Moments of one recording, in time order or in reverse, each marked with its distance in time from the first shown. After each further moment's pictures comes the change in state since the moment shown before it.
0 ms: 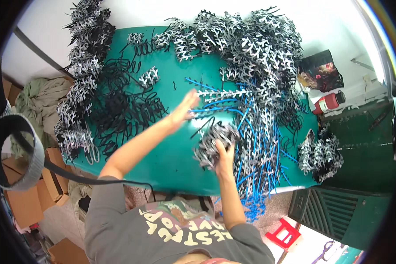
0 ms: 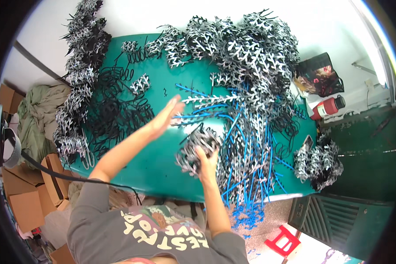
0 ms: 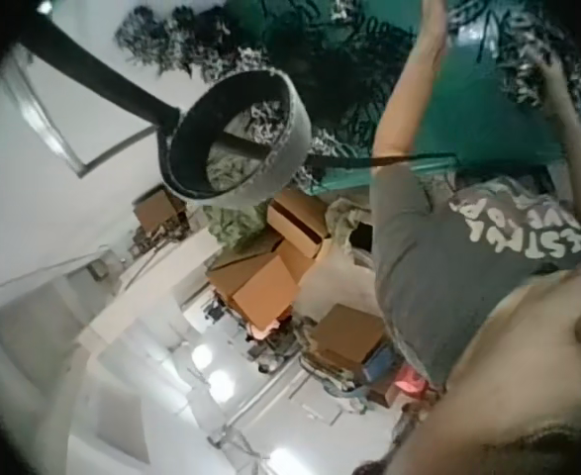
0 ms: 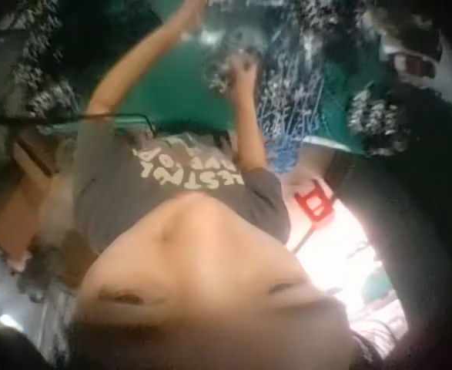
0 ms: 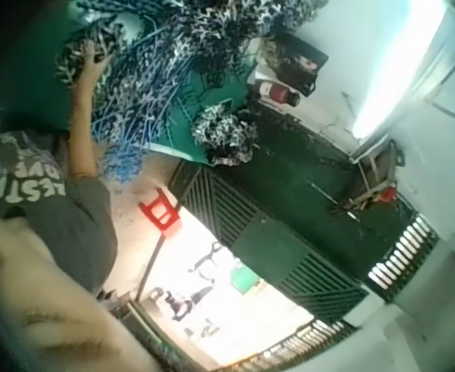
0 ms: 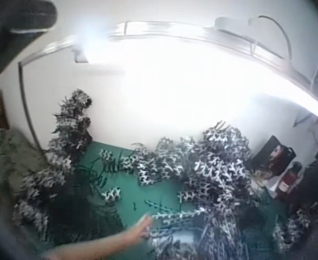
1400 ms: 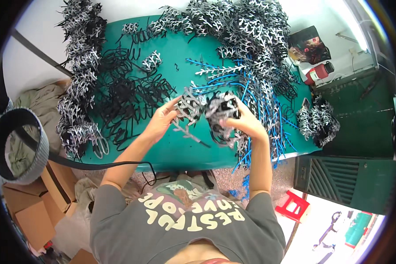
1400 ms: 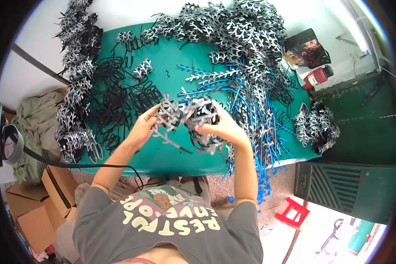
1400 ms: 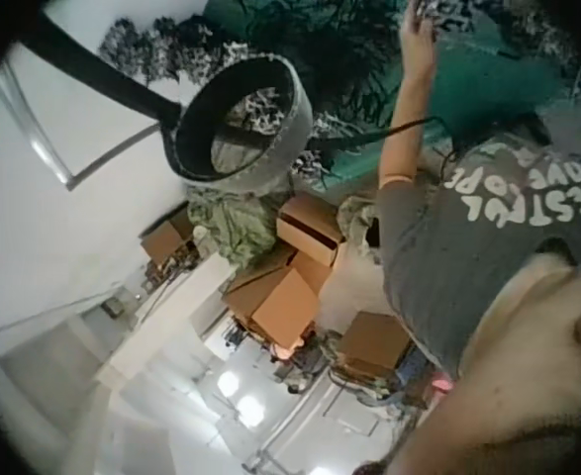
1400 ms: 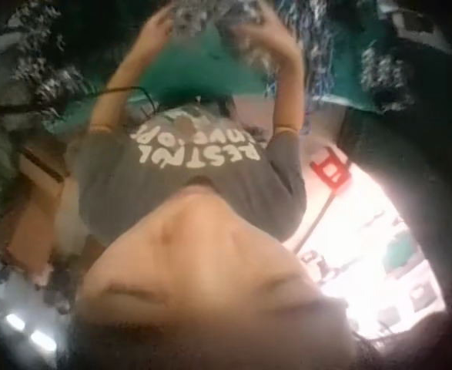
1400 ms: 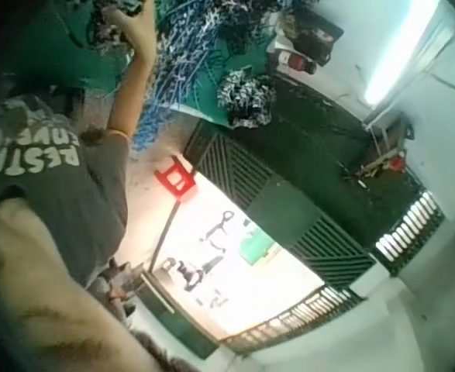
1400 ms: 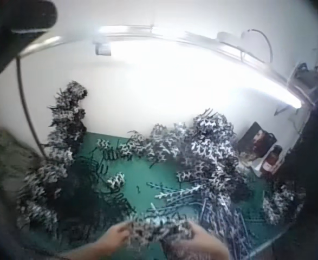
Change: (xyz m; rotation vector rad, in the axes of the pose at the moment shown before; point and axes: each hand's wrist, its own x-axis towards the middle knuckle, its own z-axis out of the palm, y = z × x) left_hand -0.147 -0.009 -0.056 -0.095 -0.091 0.118; right_hand -0.063 -0.093 0.075 -0.892 -0.497 -0.112
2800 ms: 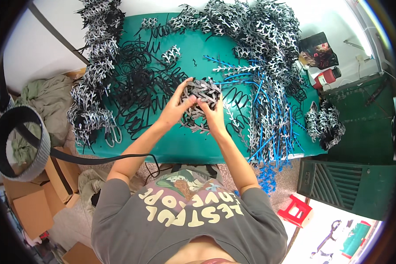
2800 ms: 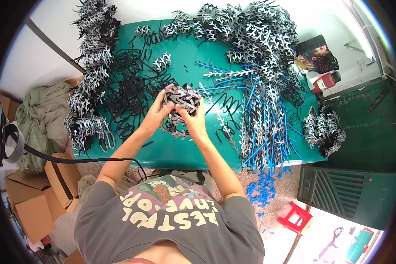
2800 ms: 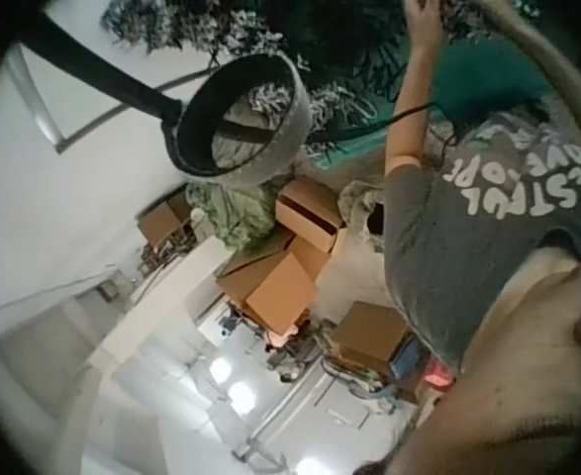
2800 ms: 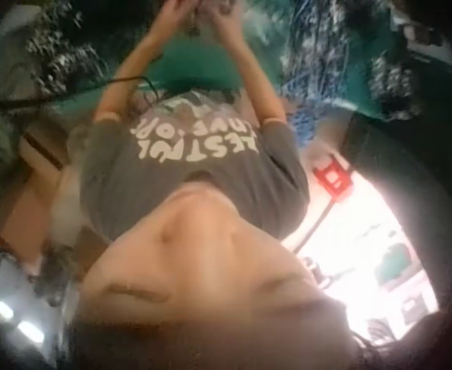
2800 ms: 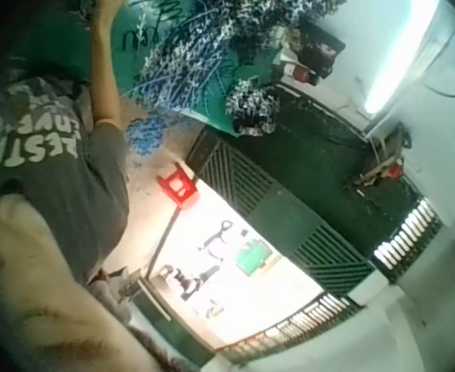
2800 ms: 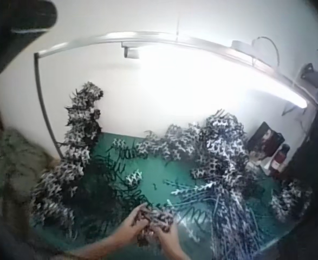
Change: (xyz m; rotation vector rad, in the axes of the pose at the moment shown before) left_hand -0.027 0.023 -0.005 0.160 0.078 0.244; right_hand 0.043 0.039 0.146 0.511 0.340 -0.227
